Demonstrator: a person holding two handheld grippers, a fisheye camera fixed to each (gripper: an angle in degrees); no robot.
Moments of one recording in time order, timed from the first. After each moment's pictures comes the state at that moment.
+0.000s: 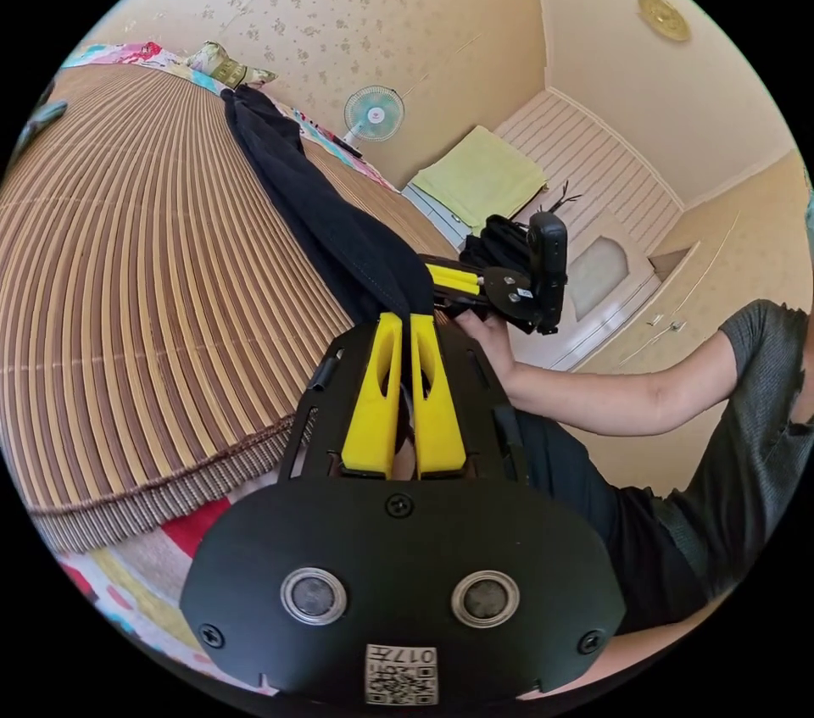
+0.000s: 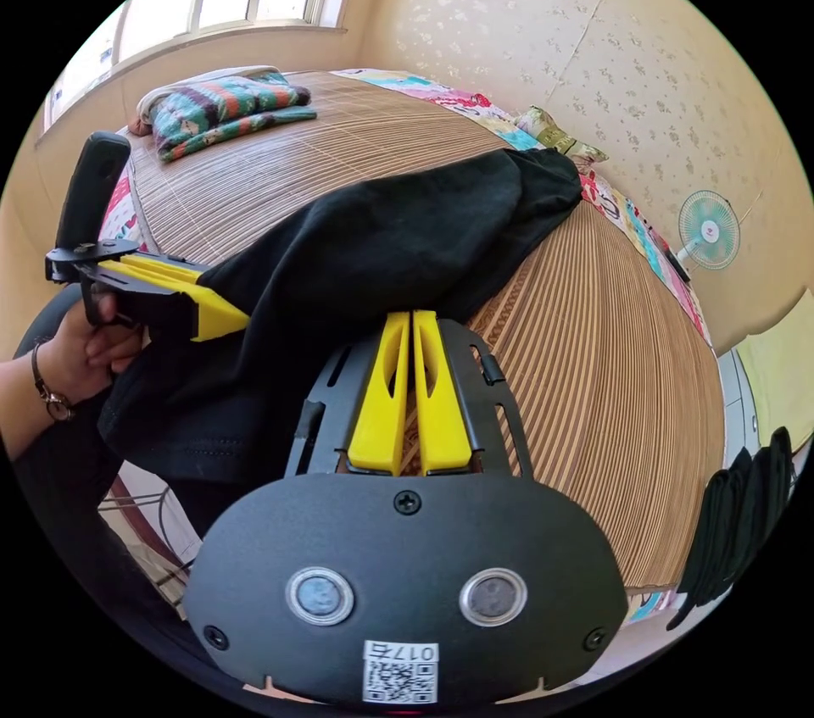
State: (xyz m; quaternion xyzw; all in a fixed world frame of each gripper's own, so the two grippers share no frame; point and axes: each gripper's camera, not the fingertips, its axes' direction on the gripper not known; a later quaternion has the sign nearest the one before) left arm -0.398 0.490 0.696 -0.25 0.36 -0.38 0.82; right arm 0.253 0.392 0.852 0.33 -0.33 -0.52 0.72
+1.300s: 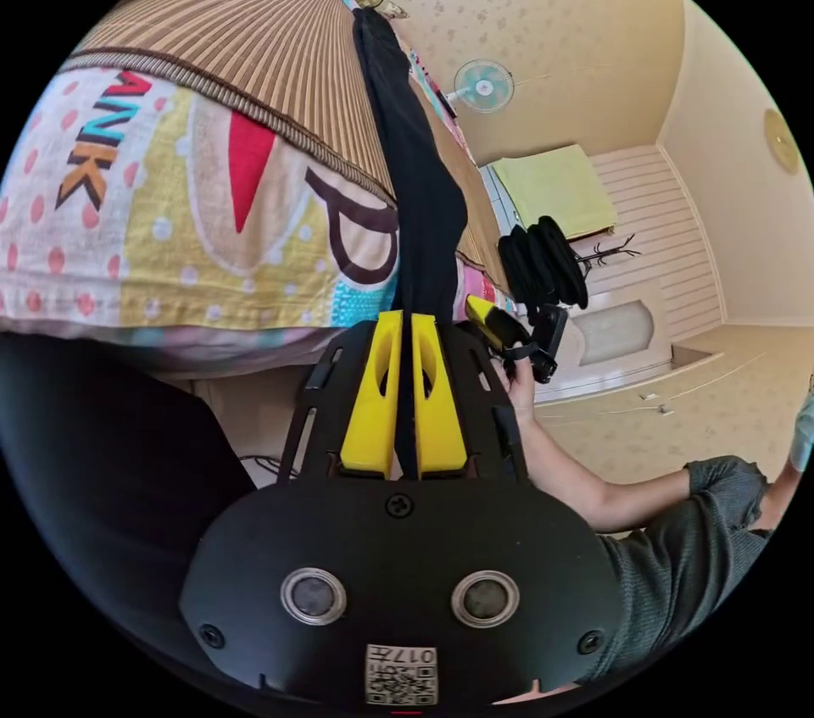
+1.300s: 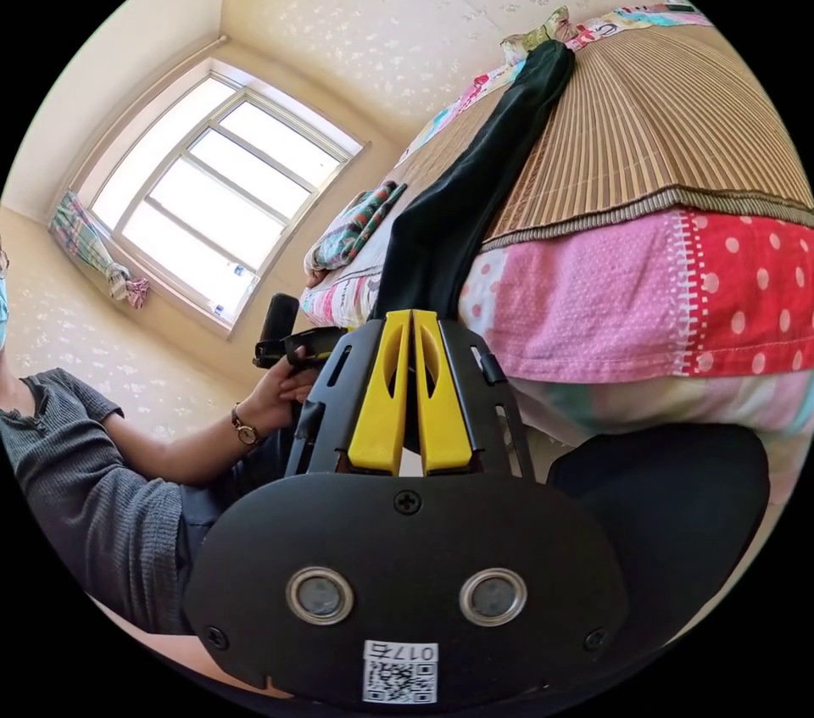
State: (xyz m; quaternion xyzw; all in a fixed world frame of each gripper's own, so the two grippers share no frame) left arm -0.366 0.540 0.661 -0.38 0.28 -0.49 0.74; right arm 0.485 0.286 0.928 0.06 -0.73 -0.37 0.58
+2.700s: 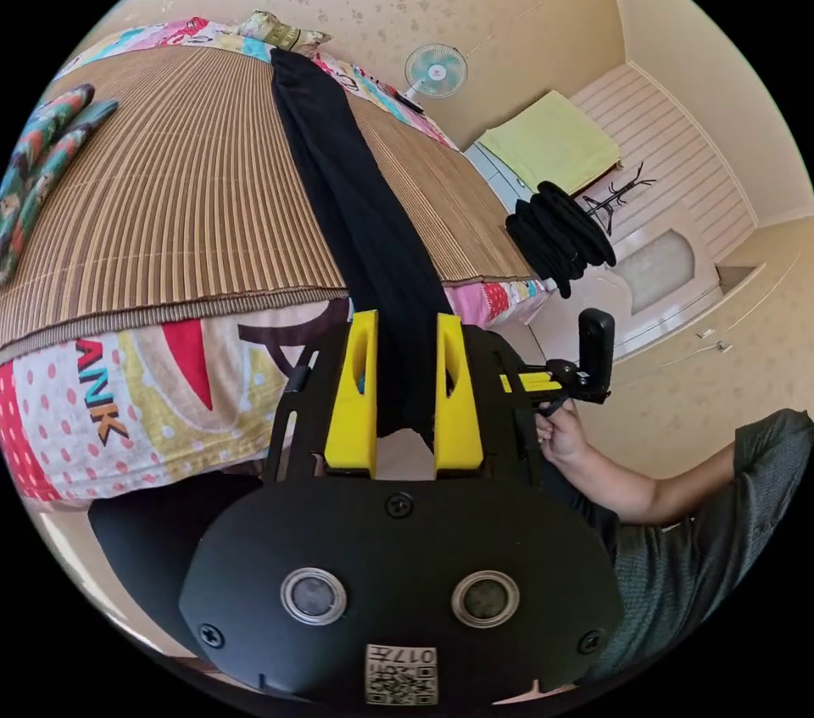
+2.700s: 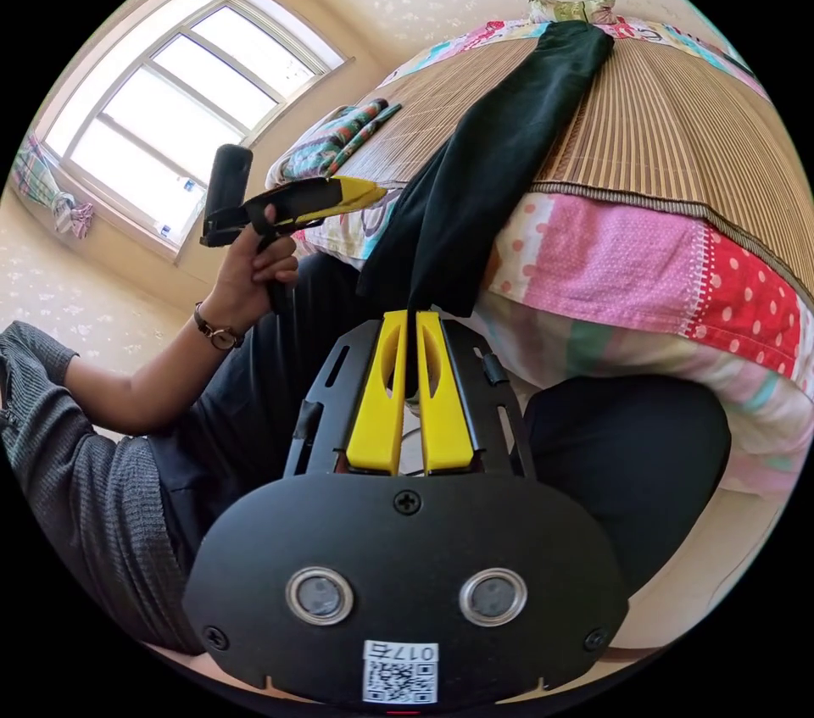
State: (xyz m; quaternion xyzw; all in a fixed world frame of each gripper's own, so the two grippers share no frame) left arm -0.286 0.486 0.675 -0.42 0.24 -0.36 0.80; right arm 0.449 0.366 0.831 0.04 -0.61 -0.47 0.64
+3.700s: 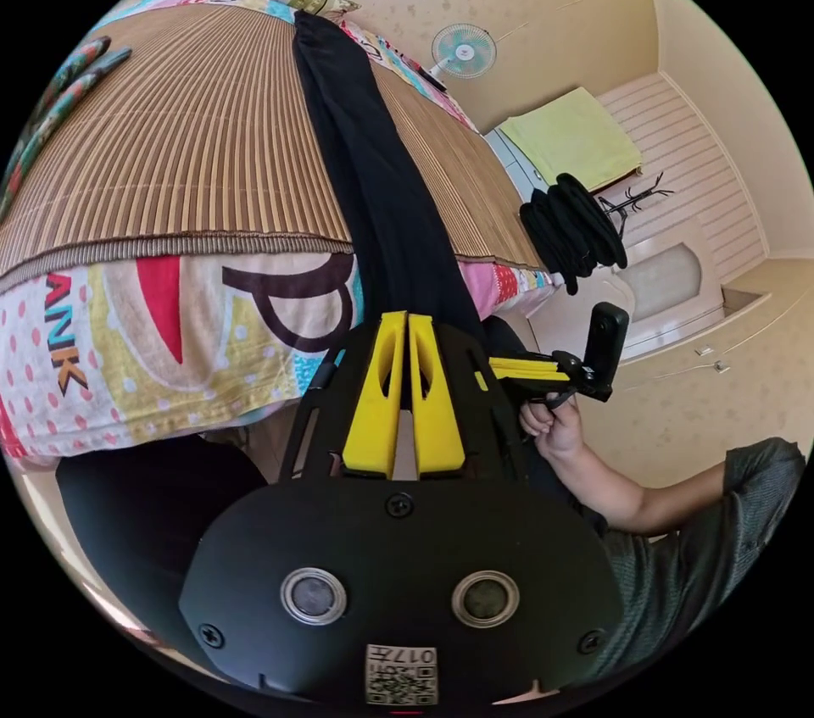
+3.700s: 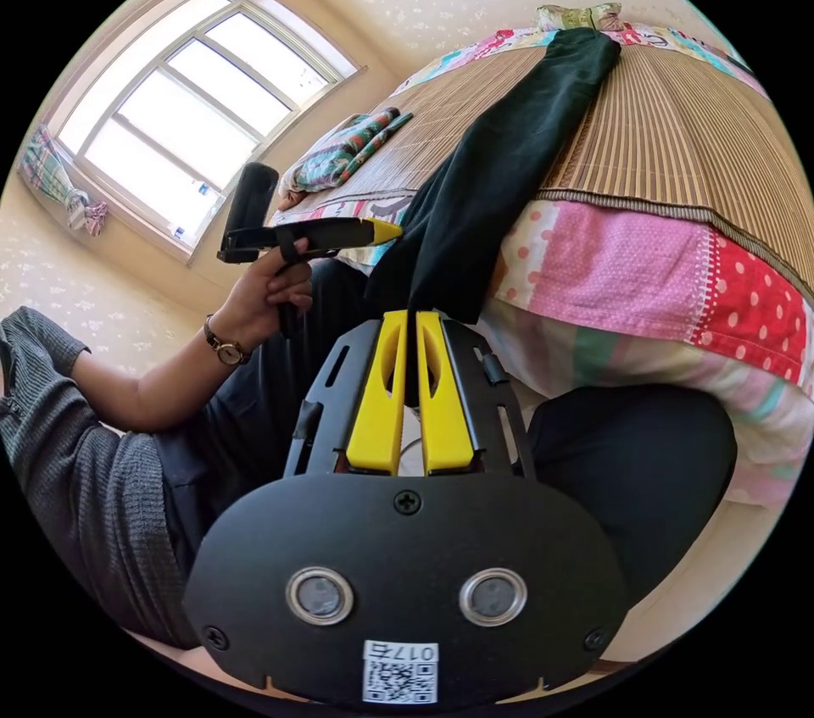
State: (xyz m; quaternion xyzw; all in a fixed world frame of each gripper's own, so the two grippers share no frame) left arm -0.262 0.500 0.630 -0.40 0.26 -0.39 0.79; right arm 0.433 0.399 0.838 0.05 -0.63 -0.47 0.61
